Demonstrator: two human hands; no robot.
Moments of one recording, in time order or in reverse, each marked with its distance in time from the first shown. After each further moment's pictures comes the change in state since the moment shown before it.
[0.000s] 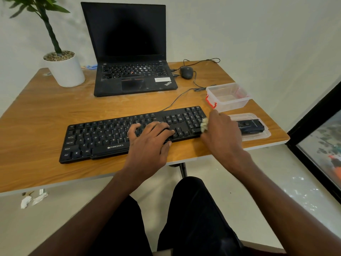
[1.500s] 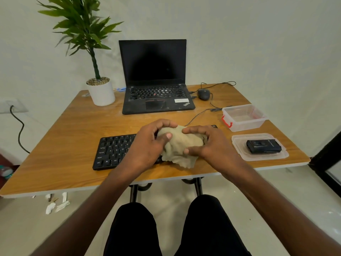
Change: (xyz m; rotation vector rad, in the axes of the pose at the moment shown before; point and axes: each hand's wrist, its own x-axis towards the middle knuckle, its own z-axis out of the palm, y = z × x) left_hand 0.022 -0.001 -0.112 -0.823 -0.071 -0.373; right_hand -0.016 -0.041 -0.017 1.004 -0.320 -0.197
